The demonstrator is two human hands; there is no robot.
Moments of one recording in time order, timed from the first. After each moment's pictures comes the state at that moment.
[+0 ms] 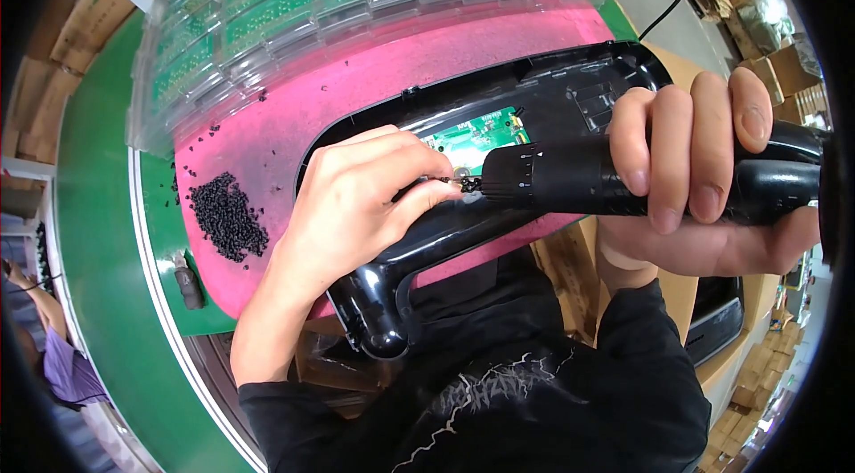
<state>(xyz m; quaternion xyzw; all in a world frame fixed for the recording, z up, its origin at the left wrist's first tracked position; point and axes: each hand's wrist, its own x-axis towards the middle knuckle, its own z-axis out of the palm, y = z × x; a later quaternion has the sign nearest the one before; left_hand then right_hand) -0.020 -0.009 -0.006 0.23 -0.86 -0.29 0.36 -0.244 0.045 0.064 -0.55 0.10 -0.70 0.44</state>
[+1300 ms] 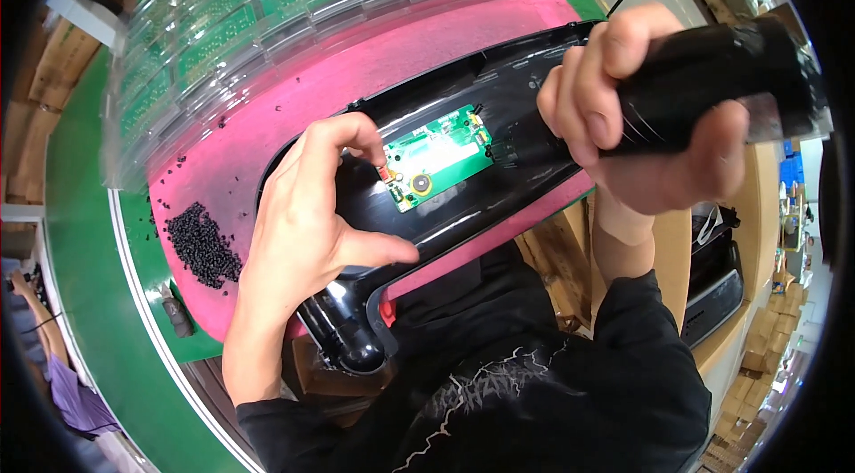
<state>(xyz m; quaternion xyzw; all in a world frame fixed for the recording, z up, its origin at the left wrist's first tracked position) -0.018 -0.007 -0.003 0.28 -0.85 -0.31 0.32 -0.280 0.029 0.046 -0.62 0.21 -0.62 0.43</state>
